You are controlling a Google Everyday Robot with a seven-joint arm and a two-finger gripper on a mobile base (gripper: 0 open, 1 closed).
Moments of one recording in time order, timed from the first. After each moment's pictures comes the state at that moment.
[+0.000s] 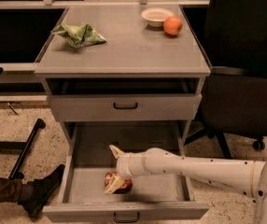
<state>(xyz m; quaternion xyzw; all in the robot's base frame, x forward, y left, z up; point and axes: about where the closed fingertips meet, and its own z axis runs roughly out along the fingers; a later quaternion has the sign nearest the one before) 0.538 0.100 0.455 -0.63 0.62 0.21 0.41</state>
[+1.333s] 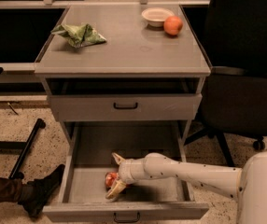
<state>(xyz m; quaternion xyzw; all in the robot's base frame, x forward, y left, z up) 0.546 0.097 0.385 -0.62 0.64 0.24 0.38</state>
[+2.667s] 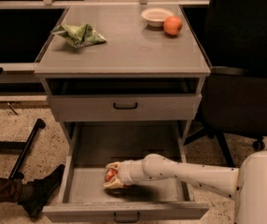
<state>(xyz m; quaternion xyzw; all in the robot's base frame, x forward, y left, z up) 0.543 0.098 0.373 -0.61 0.65 0.25 0.38</state>
